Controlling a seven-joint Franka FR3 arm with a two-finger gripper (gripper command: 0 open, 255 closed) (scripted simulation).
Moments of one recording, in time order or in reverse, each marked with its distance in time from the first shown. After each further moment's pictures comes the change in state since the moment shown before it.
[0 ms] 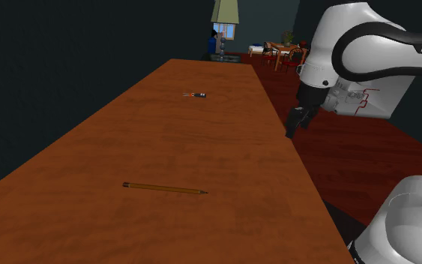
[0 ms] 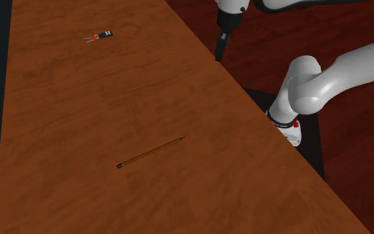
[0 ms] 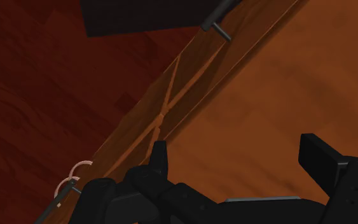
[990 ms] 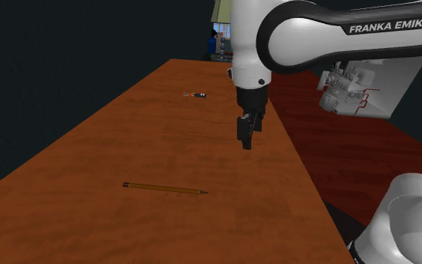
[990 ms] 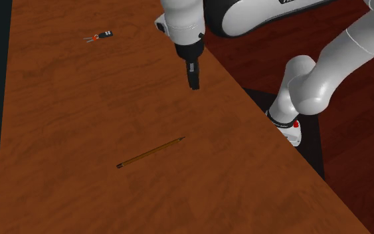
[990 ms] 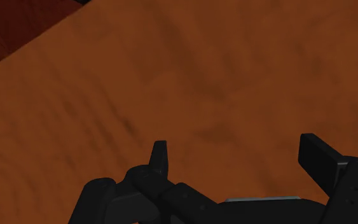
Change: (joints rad) arm 0.155 0.451 0.236 0.412 0.010 -0.161 0.015
